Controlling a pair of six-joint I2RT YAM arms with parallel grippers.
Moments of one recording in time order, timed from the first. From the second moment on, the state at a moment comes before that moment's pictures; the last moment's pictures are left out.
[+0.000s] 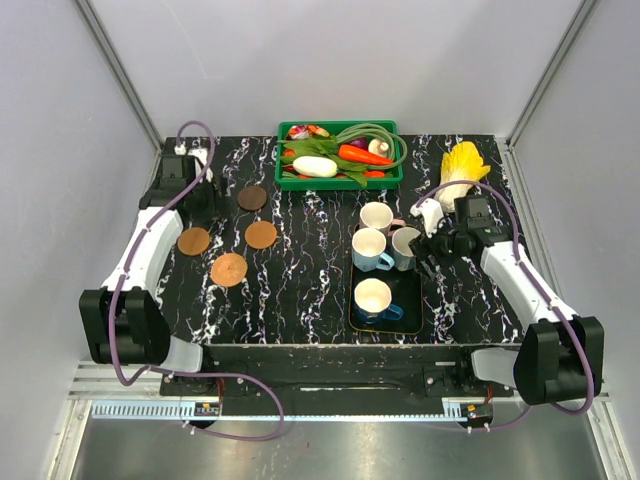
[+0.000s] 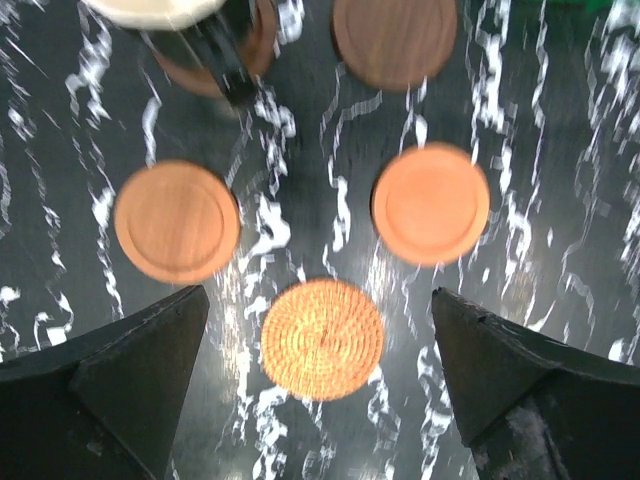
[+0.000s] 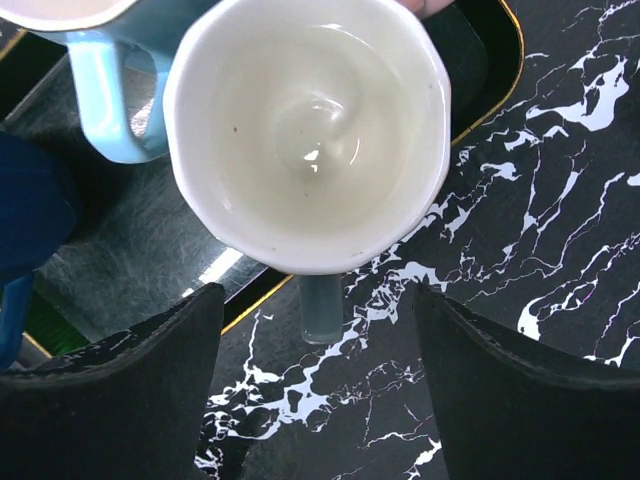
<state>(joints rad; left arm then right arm) -0.01 1.43 1.23 -0.60 -0.01 -0.11 0.11 1.25 0.89 -0.65 -0.40 -0.55</state>
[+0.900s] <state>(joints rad) 0.20 1.21 1.06 -0.76 0.24 0.16 0.11 1.28 0.76 -0.49 -0.40 -0.65</state>
